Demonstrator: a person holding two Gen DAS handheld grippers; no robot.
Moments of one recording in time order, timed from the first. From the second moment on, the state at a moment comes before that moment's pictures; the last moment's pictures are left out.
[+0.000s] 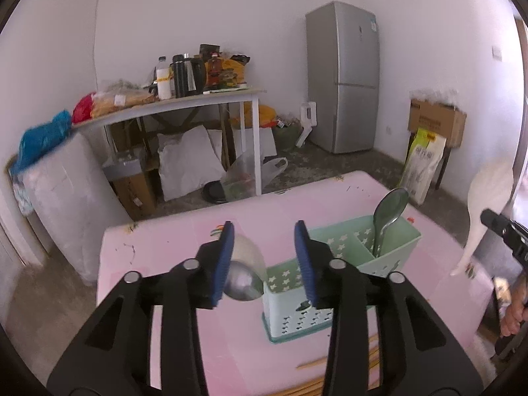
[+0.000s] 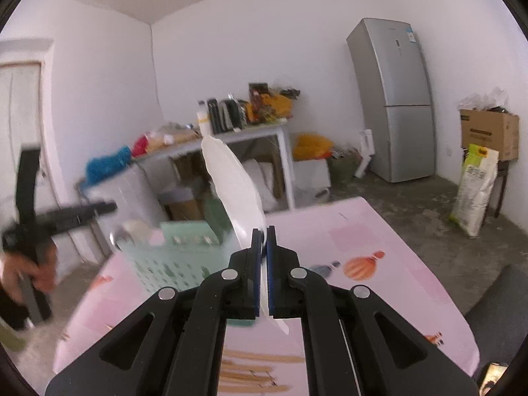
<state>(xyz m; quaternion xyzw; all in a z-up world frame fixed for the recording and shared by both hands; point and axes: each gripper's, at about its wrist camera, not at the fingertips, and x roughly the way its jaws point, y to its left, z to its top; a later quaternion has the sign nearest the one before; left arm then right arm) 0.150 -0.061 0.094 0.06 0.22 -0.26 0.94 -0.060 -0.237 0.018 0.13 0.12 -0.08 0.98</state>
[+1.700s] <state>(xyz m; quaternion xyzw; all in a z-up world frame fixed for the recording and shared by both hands) 0.135 -0.030 0.028 -0.03 0.31 -0.28 0.91 -0.036 -0.275 -0.026 0.22 0.16 -0.02 0.96</state>
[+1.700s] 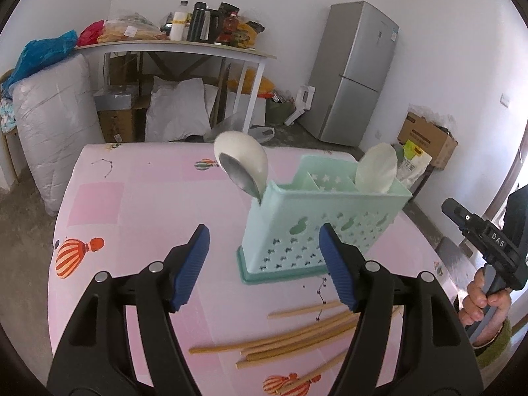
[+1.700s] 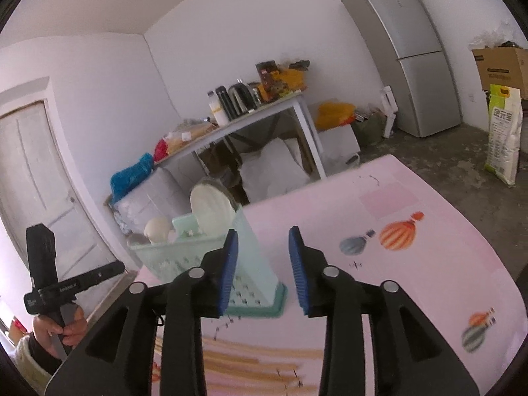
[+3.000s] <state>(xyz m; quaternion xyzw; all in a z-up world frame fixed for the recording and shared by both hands) 0.061 -0.113 -0.041 0.18 0.36 -0.42 0.81 -0.049 -0.226 -0.121 0.29 0.36 0.01 0.89</state>
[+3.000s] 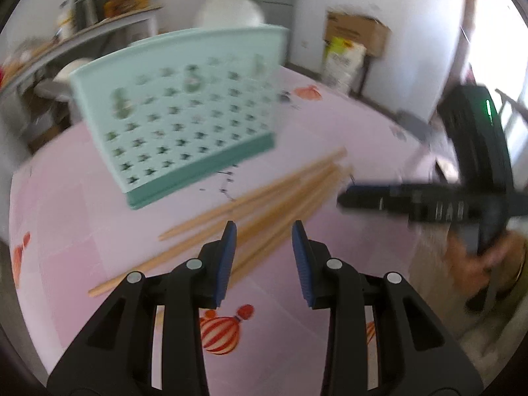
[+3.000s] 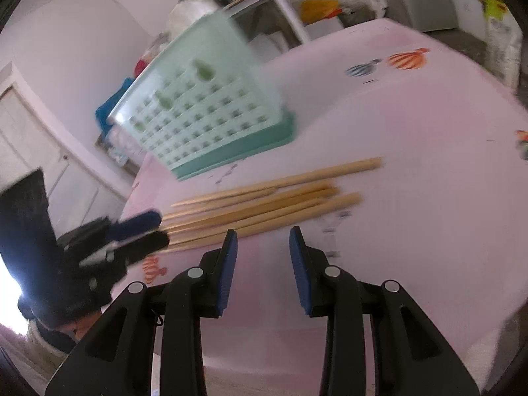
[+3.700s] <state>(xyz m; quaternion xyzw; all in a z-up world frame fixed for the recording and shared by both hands) 0.050 -0.194 -0.063 0.37 0.34 -0.51 0.70 -0.085 -0.272 -0.133 0.36 0.32 -0.03 0.88</state>
